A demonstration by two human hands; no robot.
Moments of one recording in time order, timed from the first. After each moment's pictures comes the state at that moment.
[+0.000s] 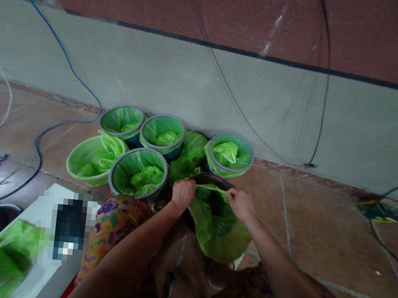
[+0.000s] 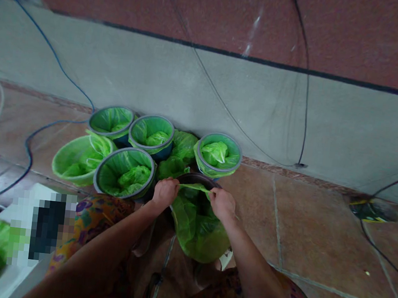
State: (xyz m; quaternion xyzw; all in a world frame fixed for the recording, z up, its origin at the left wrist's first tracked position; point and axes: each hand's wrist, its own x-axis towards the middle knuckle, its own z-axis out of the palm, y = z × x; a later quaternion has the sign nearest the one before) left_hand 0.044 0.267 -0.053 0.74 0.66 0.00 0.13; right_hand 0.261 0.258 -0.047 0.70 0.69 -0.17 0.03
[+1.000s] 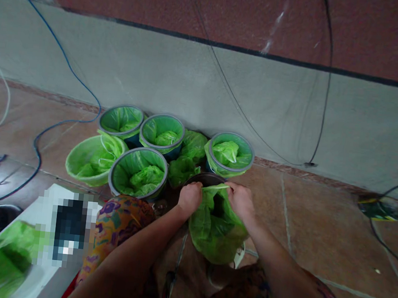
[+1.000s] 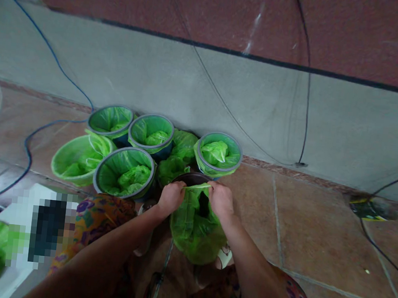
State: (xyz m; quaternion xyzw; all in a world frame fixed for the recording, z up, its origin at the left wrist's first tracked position) left_hand 0.063 0.256 -0.052 0.74 0.64 0.04 0.20; right_hand 0.249 0.263 -0.039 0.66 0.73 -0.14 -0.09
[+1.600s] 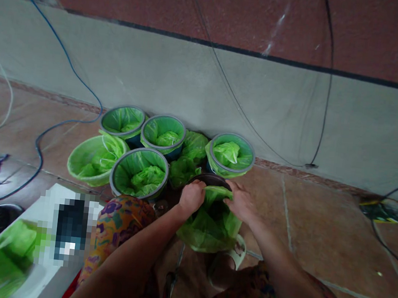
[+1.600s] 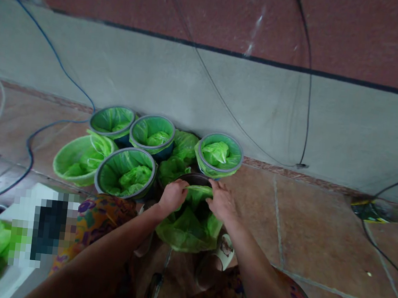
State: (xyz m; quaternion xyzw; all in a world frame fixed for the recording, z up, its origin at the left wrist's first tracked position) left_hand 0.060 0.259 -0.045 0.77 0.61 0.06 0.19; right_hand 0.254 0.258 -0.037 0.65 0.75 -0.16 -0.03
